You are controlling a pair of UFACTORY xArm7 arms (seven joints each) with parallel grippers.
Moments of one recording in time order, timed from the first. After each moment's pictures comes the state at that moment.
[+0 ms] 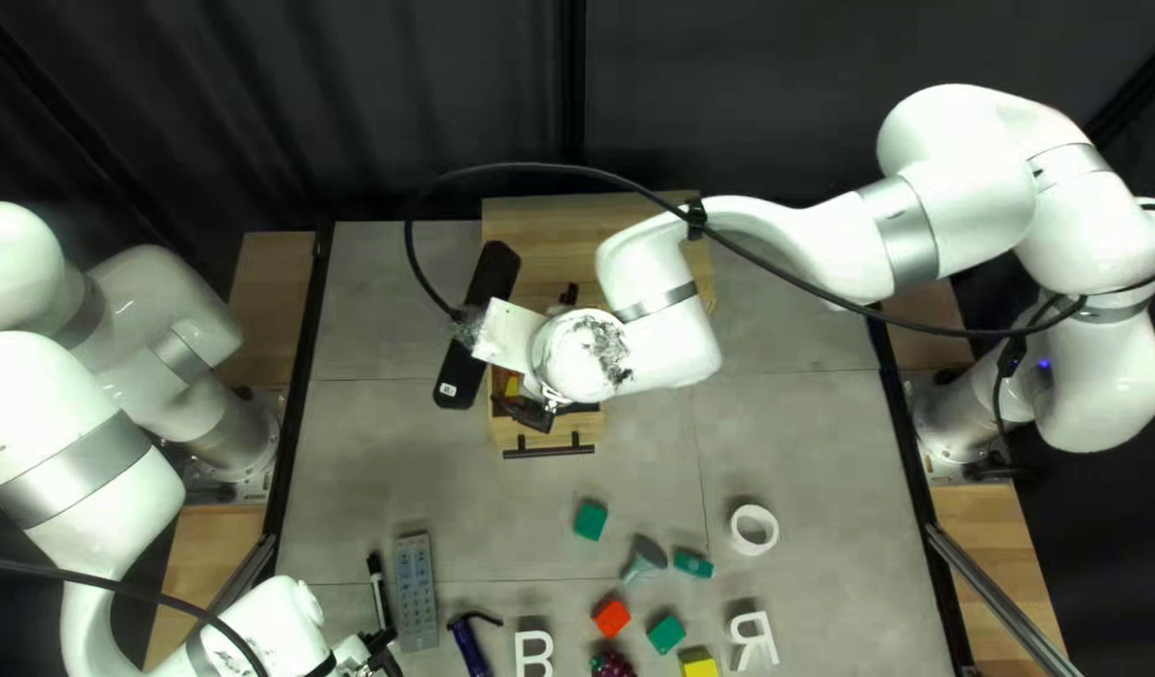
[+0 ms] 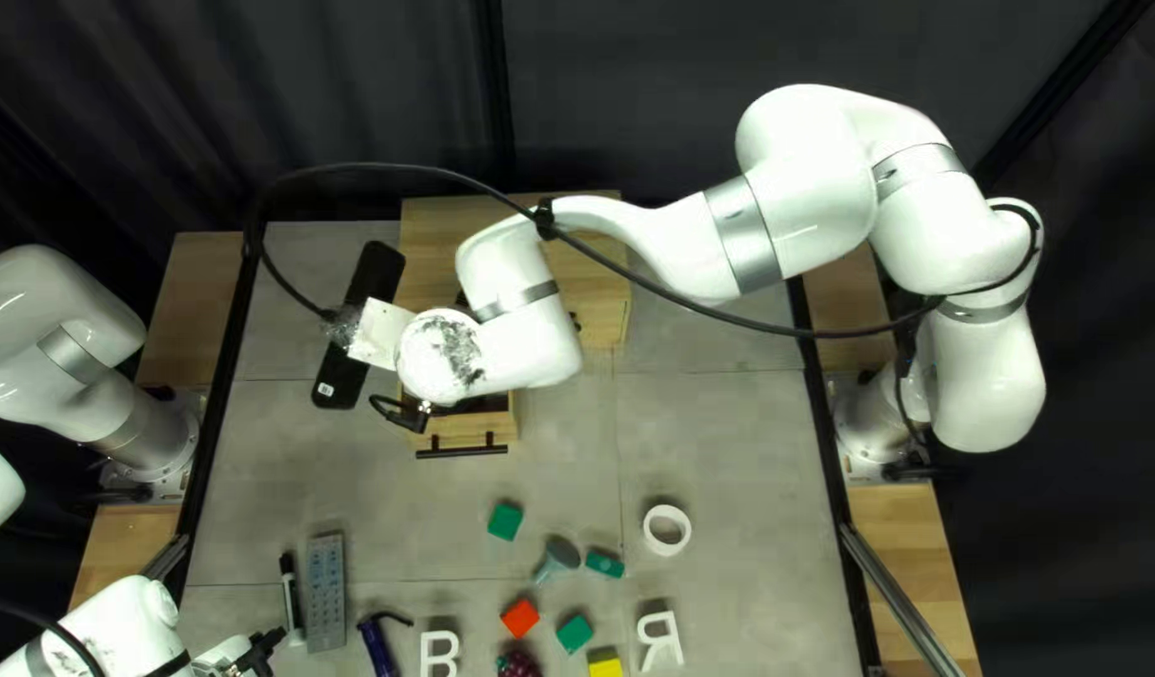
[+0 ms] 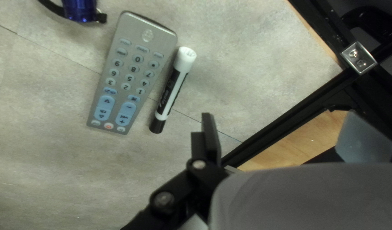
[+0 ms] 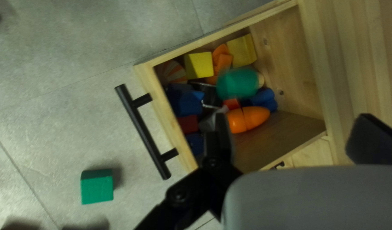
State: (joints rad) left arm -0.81 0.09 -0.12 0.95 -0.11 1.16 0.04; right arm -0.04 0.37 0.28 1.57 -0.60 1.20 0.75
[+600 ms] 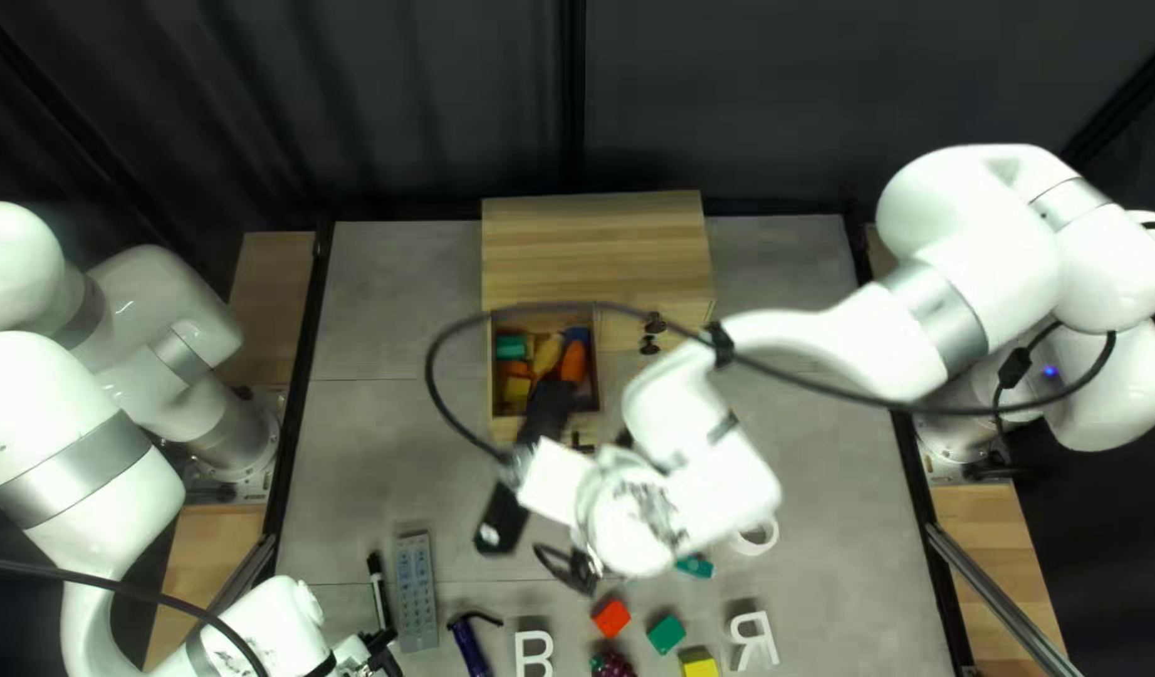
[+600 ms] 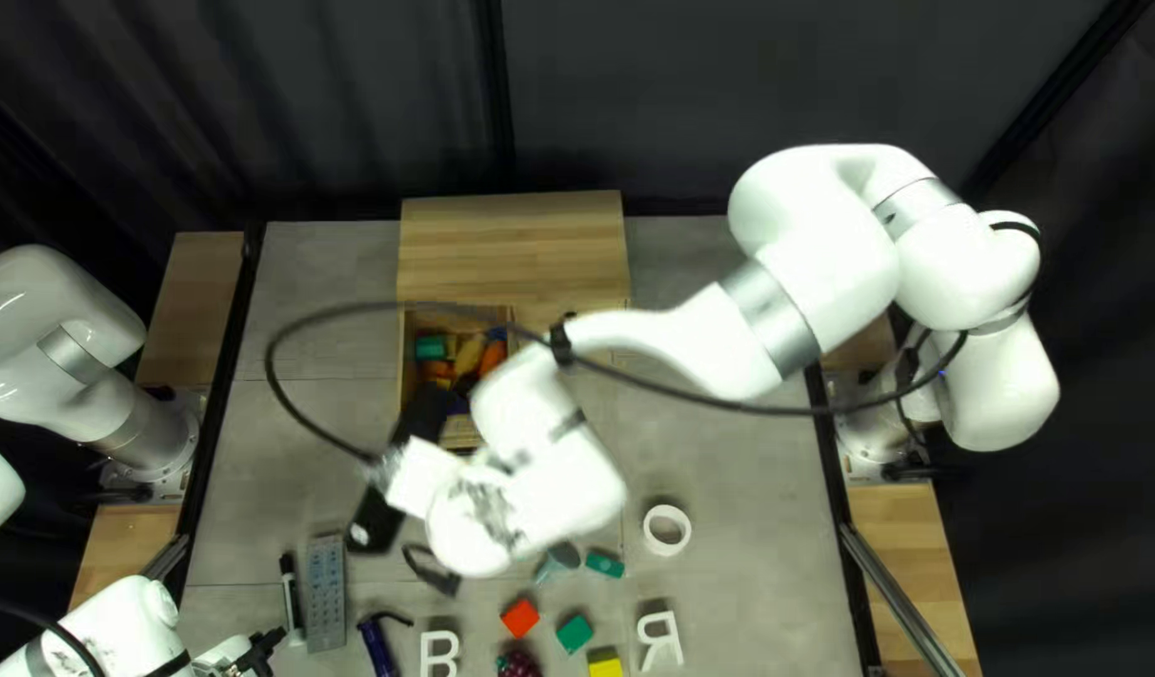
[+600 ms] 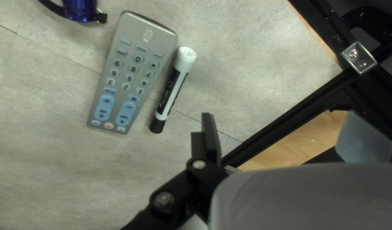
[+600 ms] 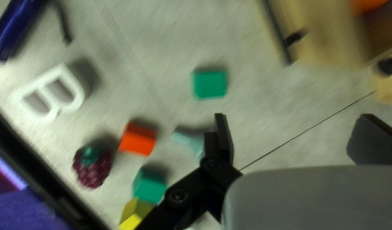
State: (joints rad) left arm -0.81 0.09 -0.12 0.95 -0.11 1.16 0.04; right arm 0.10 0.43 0.38 1.45 -0.44 1.14 1.10
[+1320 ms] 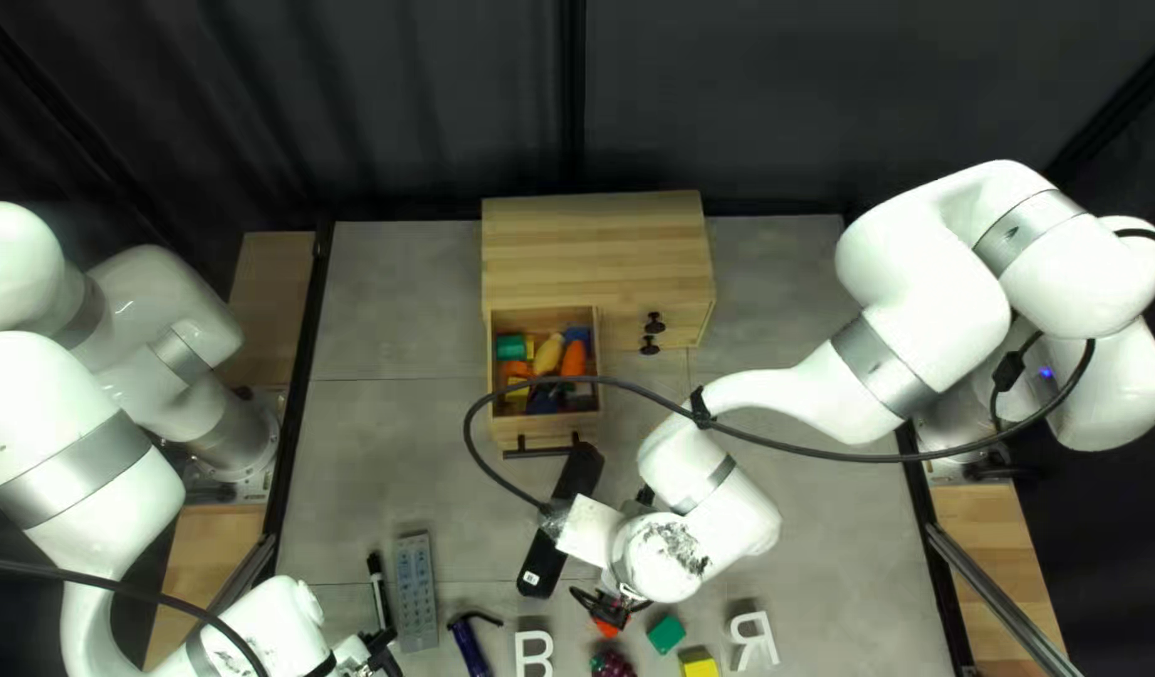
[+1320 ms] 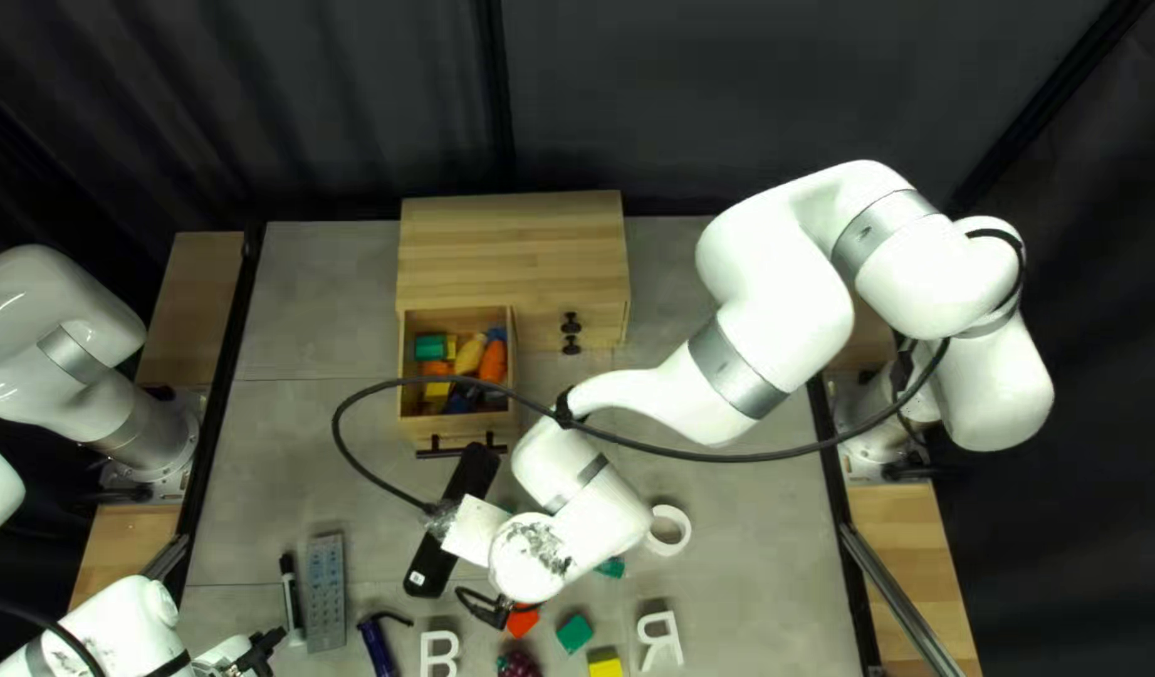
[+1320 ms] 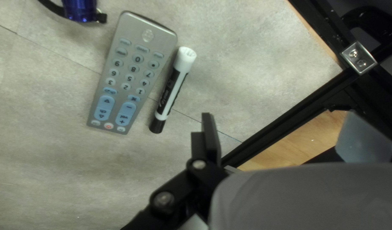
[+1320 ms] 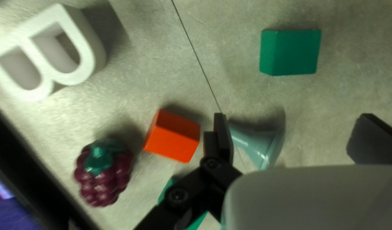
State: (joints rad) left arm -0.81 0.09 -0.12 0.95 -0.11 1.16 0.04; right arm 0.09 0.50 0.33 1.27 -0.56 0.84 1.16
